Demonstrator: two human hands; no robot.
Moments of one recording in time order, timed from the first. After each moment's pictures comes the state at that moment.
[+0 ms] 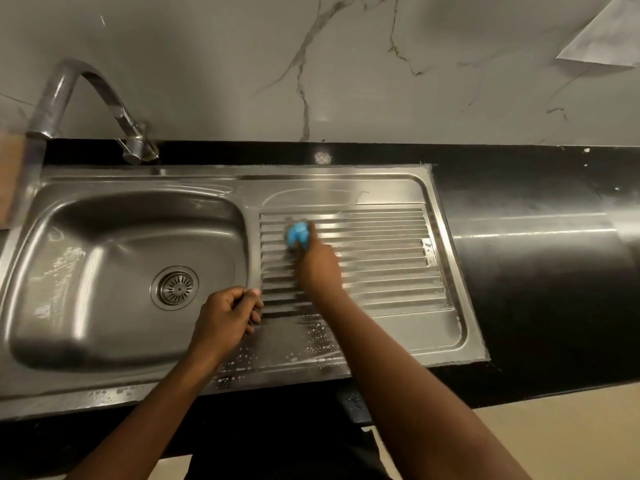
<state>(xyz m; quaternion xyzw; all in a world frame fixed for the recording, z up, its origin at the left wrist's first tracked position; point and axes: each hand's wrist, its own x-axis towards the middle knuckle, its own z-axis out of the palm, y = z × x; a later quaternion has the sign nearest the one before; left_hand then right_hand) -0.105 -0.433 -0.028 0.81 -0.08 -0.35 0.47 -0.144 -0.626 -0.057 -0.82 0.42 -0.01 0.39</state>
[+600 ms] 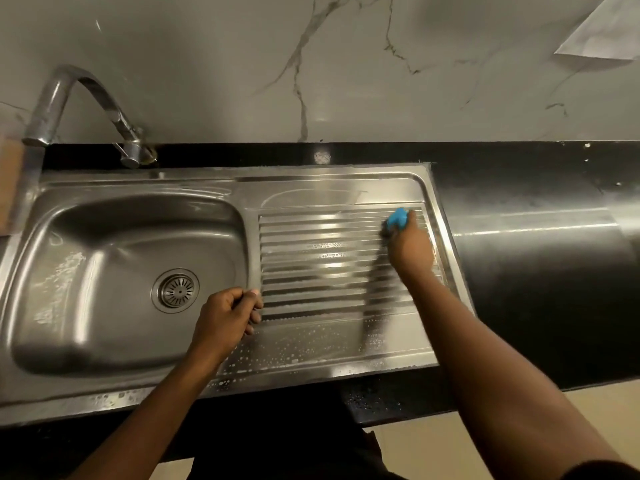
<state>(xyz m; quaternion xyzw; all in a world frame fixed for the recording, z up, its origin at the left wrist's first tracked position) -0.102 -0.434 -0.031 0.80 -0.07 -0.36 0.47 -0.222 -0.767 -0.043 -0.77 0.57 -0.03 0.29</state>
